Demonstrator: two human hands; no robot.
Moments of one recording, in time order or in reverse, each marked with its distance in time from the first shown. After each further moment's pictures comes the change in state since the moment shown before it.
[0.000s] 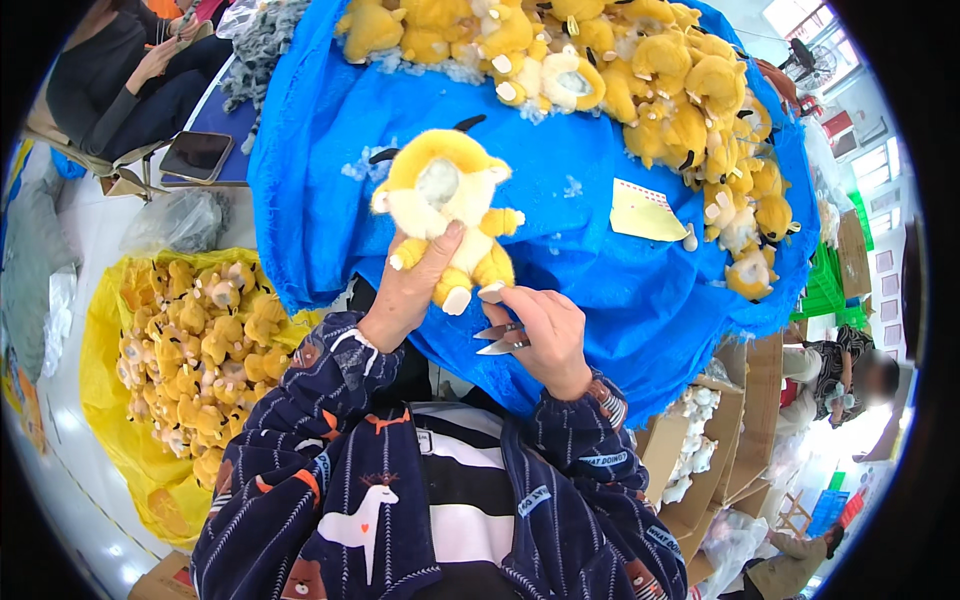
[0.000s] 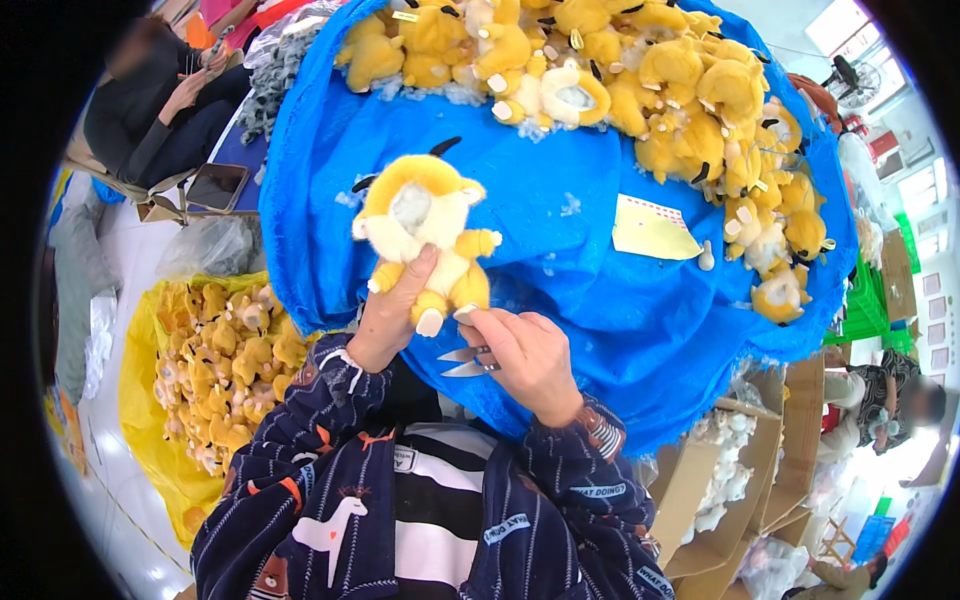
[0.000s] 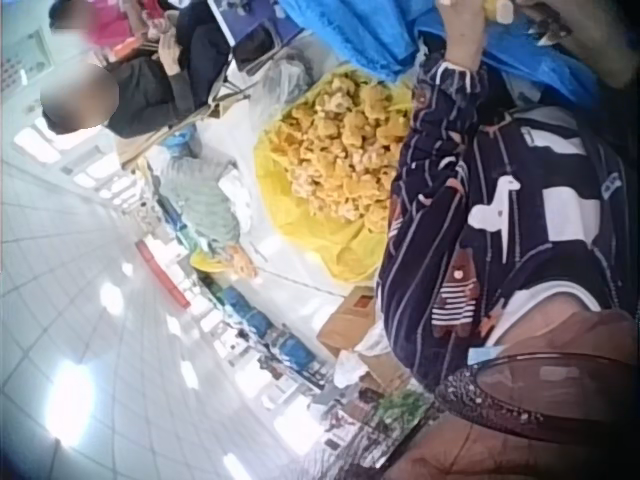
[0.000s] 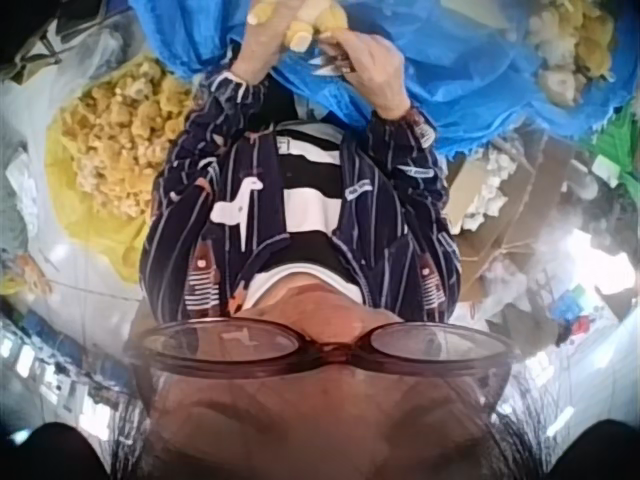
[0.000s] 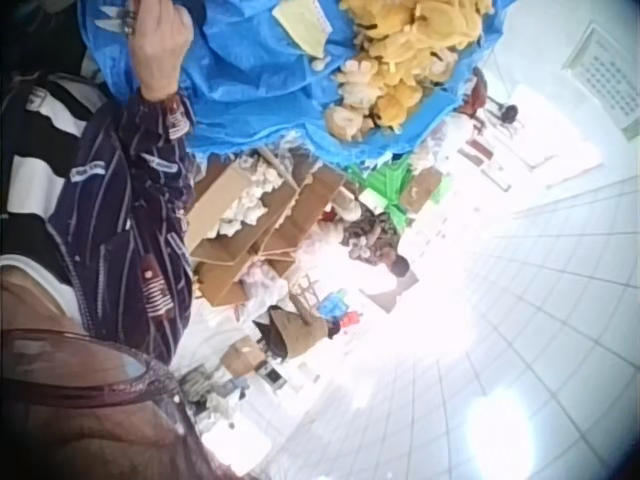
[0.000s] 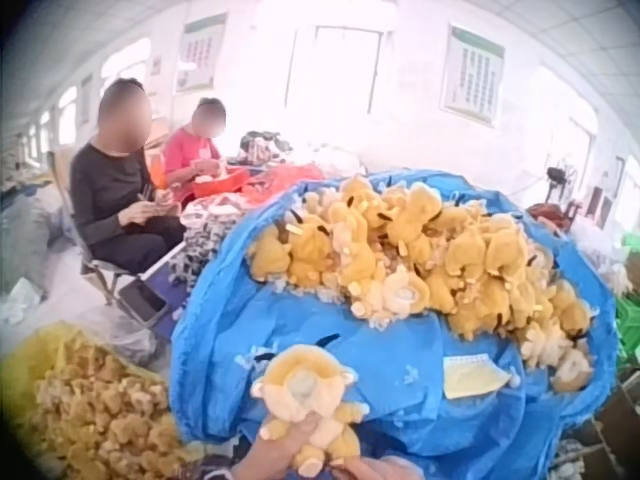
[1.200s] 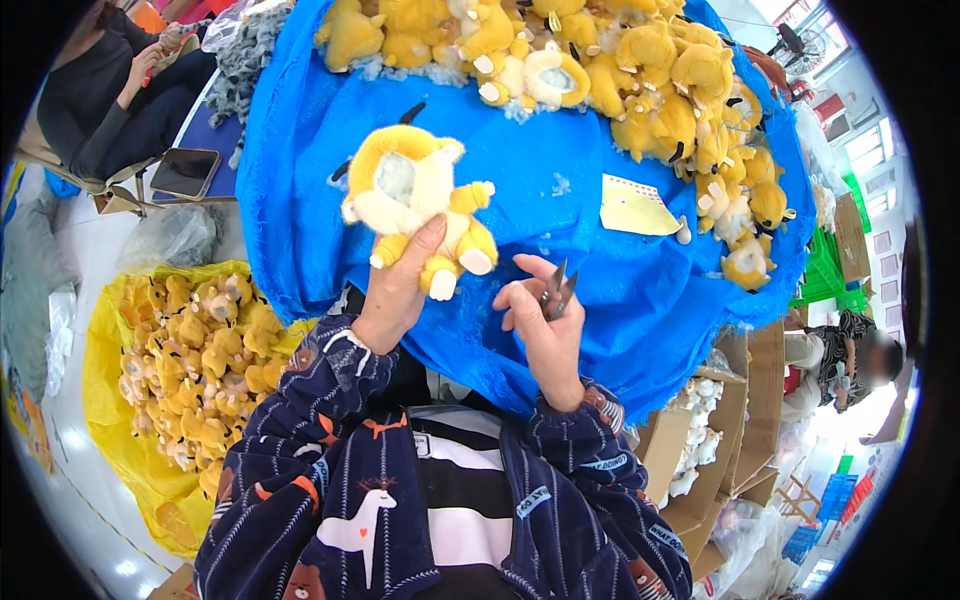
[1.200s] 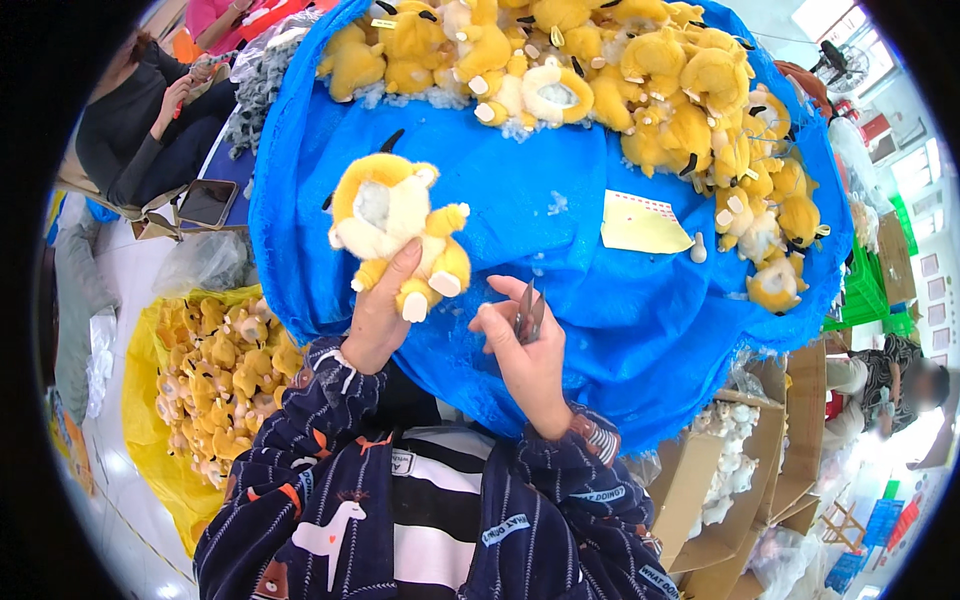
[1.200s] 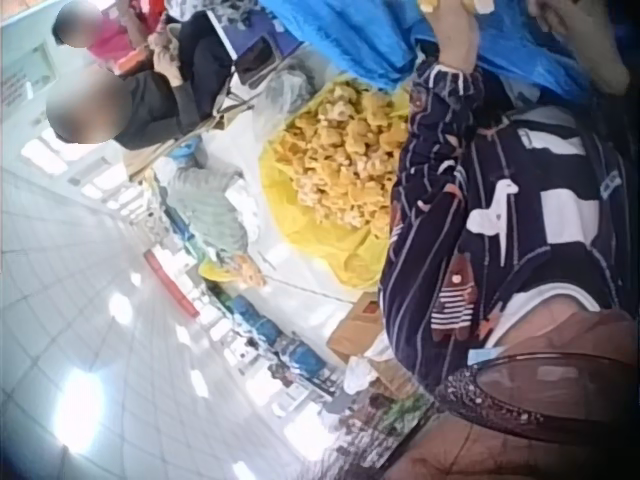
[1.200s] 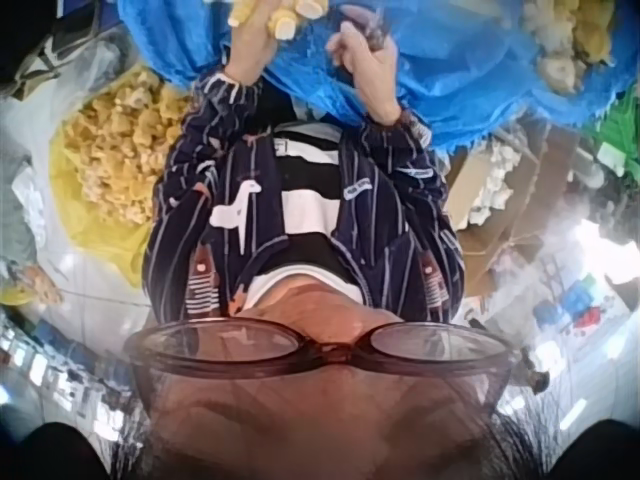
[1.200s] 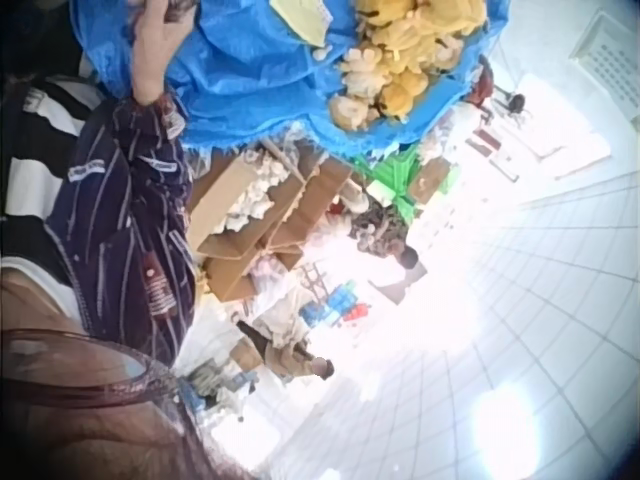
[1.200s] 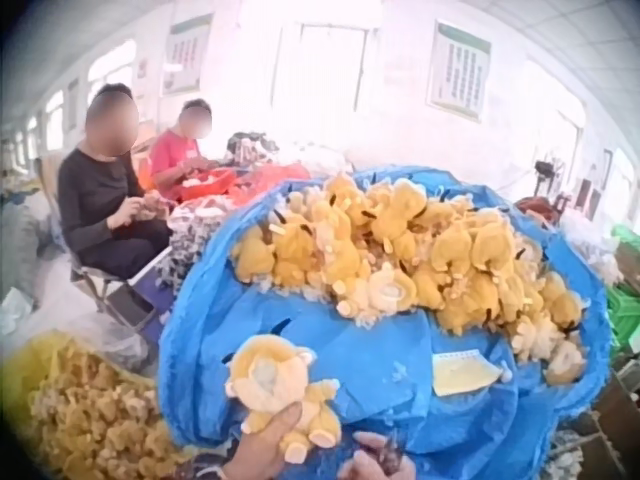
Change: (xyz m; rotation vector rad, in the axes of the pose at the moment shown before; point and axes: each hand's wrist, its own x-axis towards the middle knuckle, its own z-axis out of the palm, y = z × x) left_hand 0.007 0.002 0.004 -0.067 0.046 0.017; right_hand -0.001 -0.016 0.002 0.823 0.197 0.961
